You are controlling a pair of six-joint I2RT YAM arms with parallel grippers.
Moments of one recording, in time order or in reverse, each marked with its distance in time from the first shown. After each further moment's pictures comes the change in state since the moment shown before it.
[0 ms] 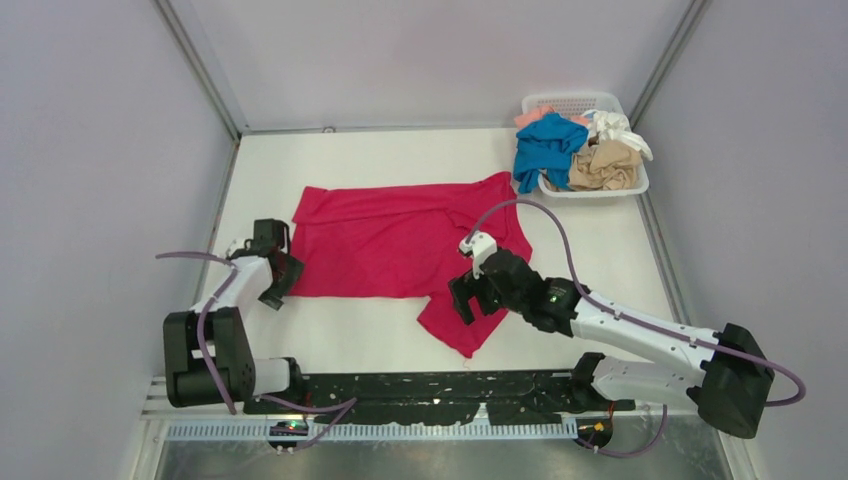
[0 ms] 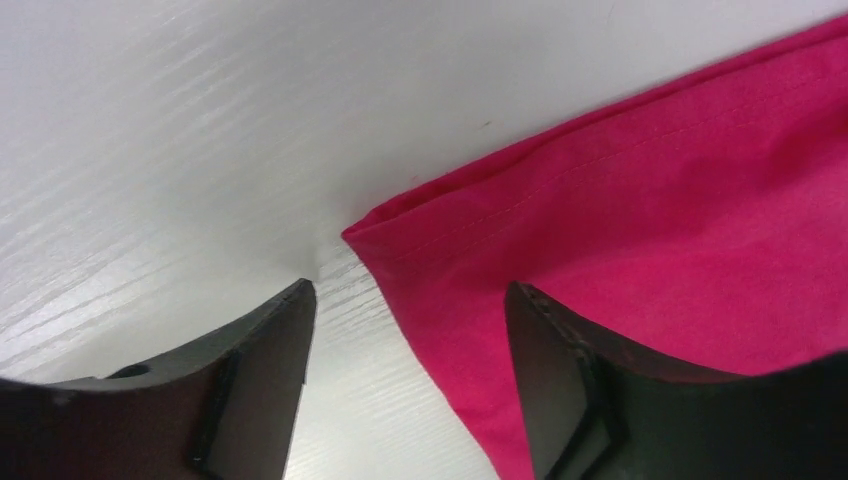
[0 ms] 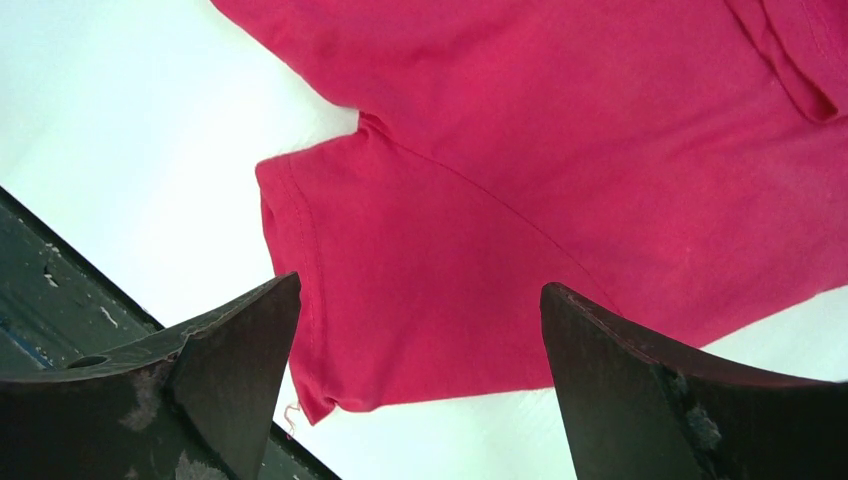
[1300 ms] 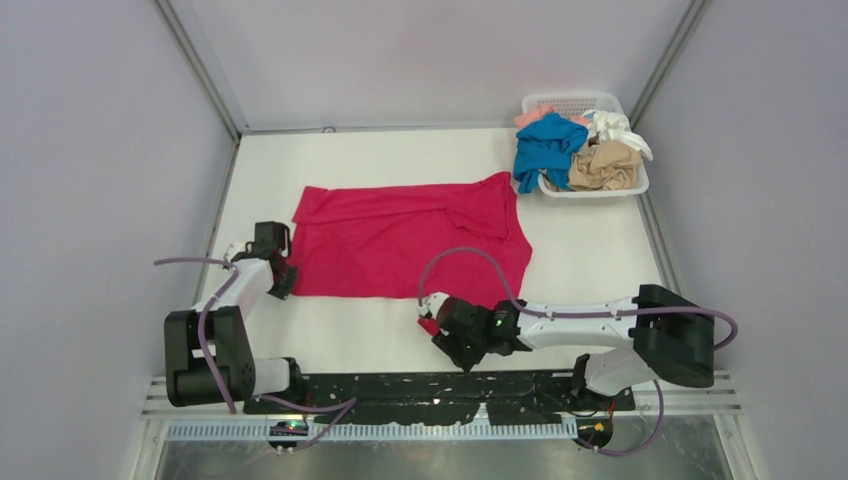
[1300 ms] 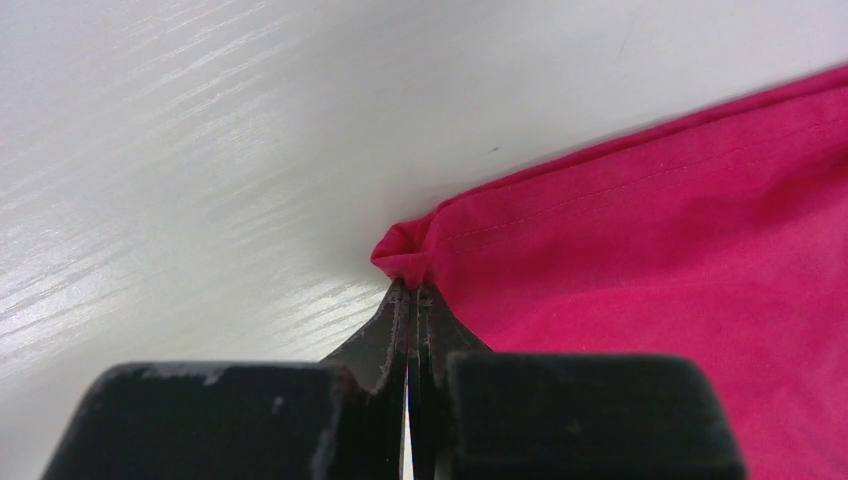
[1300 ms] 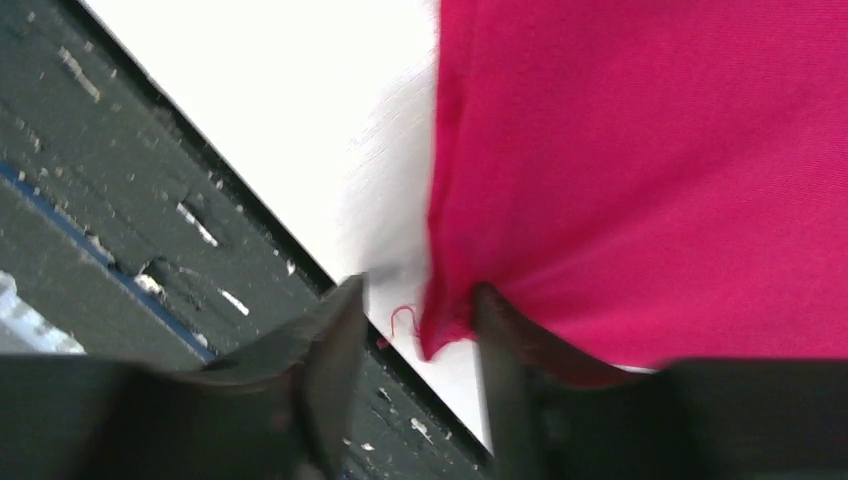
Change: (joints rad) left arm 0.000 0.030 -0.020 0.060 -0.030 -0.087; right arm 0.306 0.296 -0.007 -0.111 -0.106 0.069
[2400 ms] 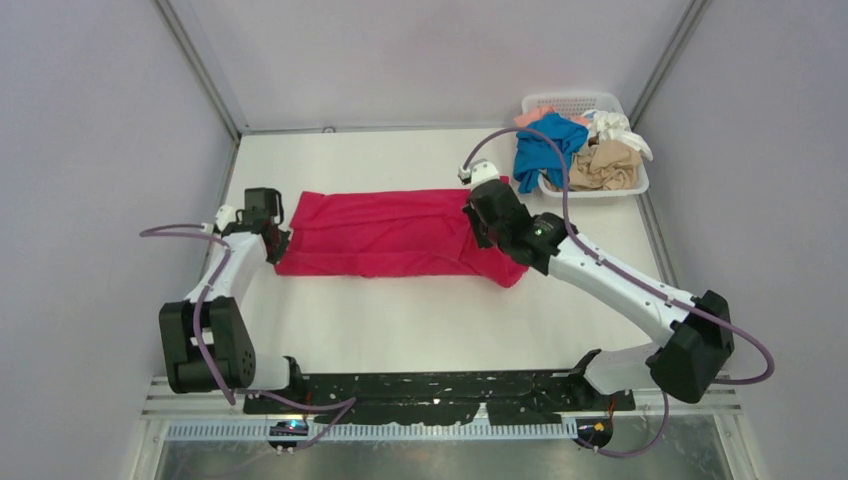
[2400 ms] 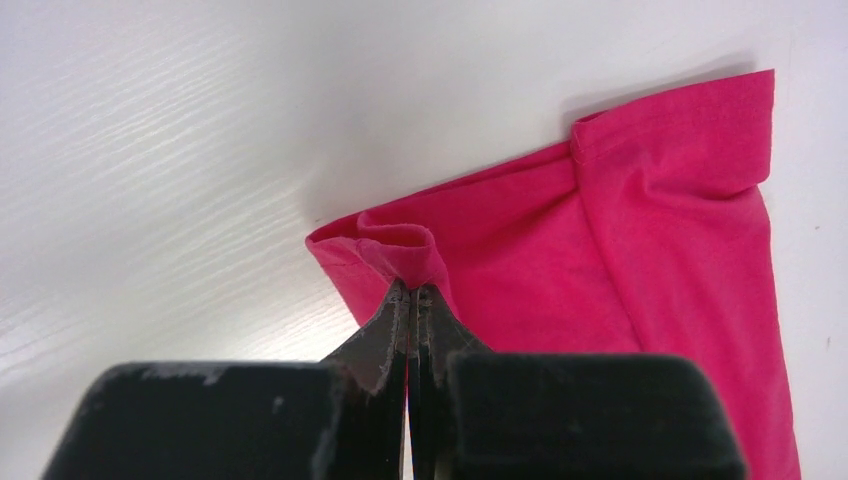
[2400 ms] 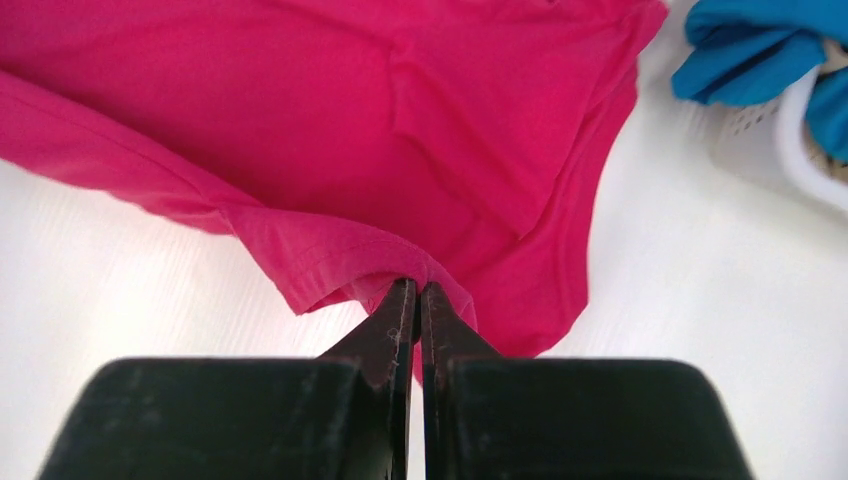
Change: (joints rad) left arm 0.000 0.036 0.236 -0.040 -0.032 0.021; right arm -0.446 -0.071 0.445 -0.121 0.340 -0.110
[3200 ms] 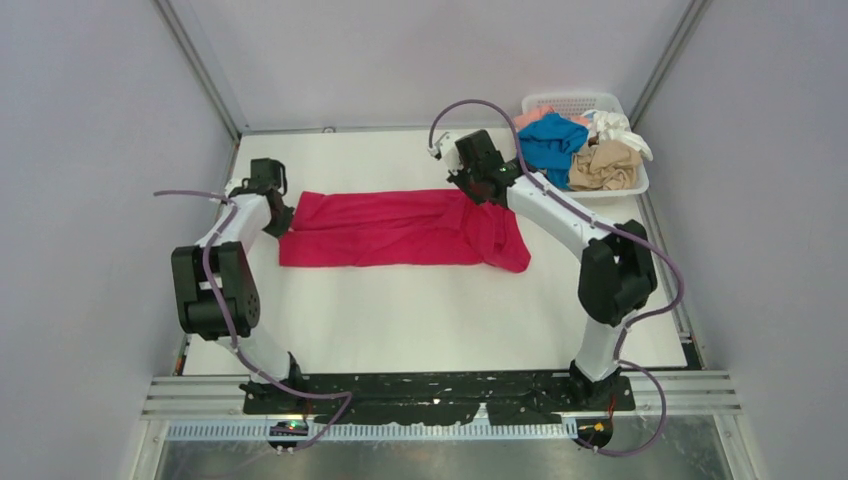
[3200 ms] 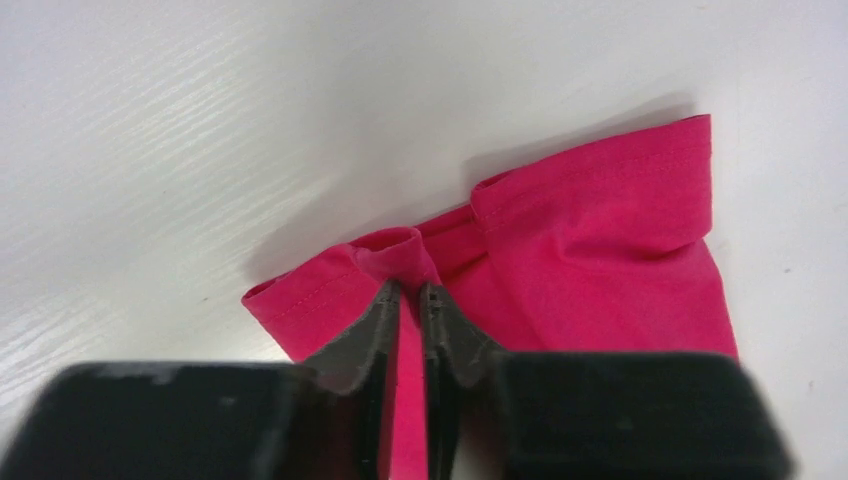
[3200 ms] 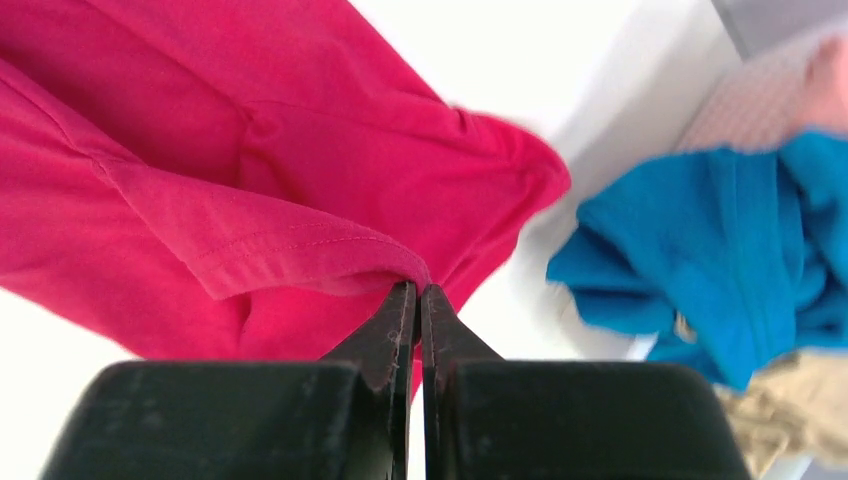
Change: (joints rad) left arm 0.000 0.317 0.296 -0.026 0.026 0.045; right arm -0.222 0.484 0.411 -0.007 -0.110 -0.505
